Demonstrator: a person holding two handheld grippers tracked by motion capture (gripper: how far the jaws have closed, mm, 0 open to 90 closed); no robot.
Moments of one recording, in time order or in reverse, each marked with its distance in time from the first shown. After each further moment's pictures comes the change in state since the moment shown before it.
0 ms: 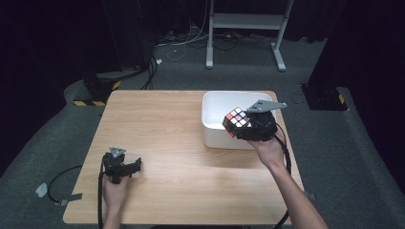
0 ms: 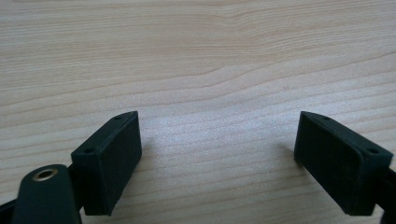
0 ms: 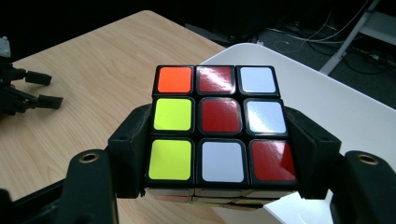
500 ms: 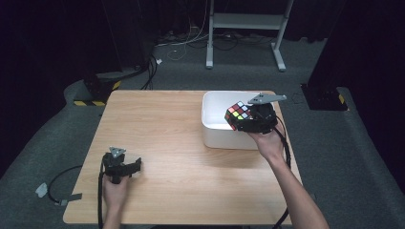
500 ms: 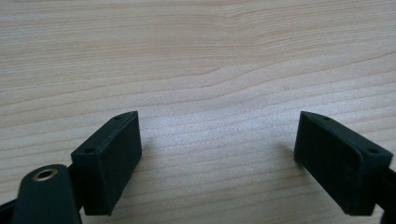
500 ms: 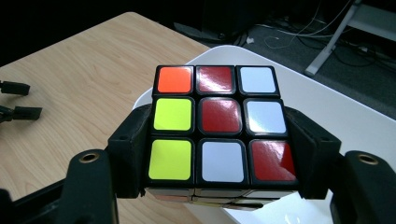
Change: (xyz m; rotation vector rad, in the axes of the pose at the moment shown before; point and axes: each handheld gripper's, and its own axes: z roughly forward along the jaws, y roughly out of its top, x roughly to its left) left arm 0.000 0.000 0.000 0.000 0.000 0.000; right arm -0.018 0.008 0.012 0.015 -0.036 0.032
